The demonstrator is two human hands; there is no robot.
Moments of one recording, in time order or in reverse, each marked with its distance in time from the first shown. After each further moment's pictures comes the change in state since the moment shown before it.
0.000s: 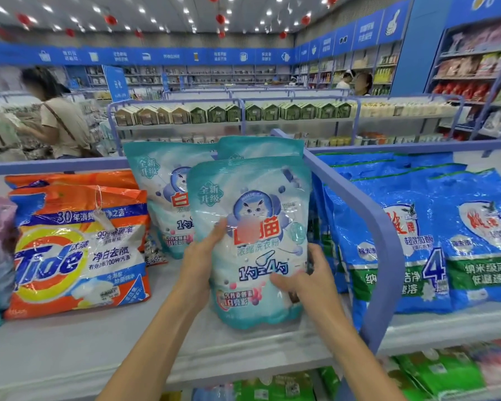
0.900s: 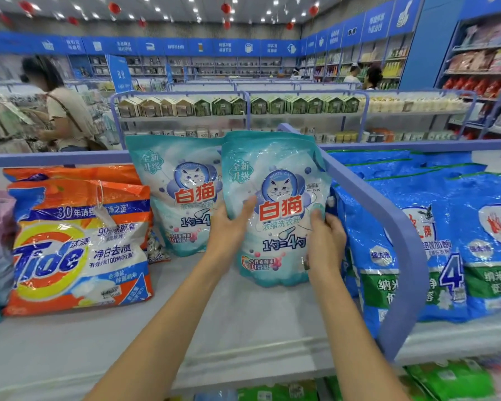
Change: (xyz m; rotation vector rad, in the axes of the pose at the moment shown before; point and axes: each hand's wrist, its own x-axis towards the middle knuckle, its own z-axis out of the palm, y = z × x) left_hand 0.036 0.016 0.039 0.403 0.015 0.178; right_hand 0.078 -0.022 0.022 0.145 0.448 -0.044
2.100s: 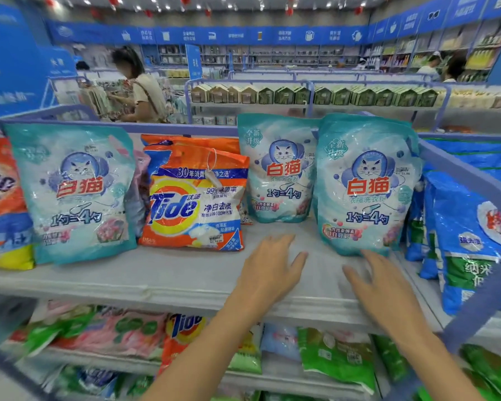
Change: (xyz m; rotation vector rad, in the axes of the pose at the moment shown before) left_hand -0.123 -0.031 -0.103 0.992 -0.137 0.105; right_hand -0.112 0.042 -0.055 -1.141 -0.460 -0.389
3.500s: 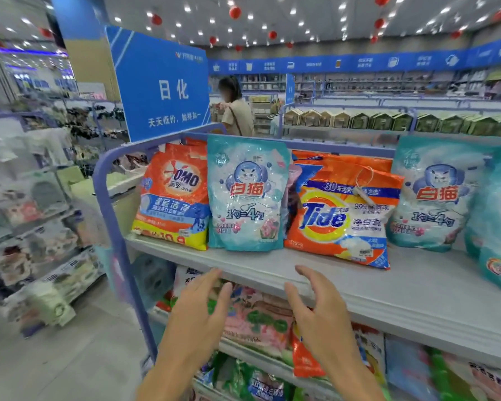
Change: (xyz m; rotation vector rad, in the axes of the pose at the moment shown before) left_hand -0.234 -0.263 -0.181 -0.064 0.455 -0.374; right_hand -0.163 -0.303 0.143 0.493 -0.232 -0.340
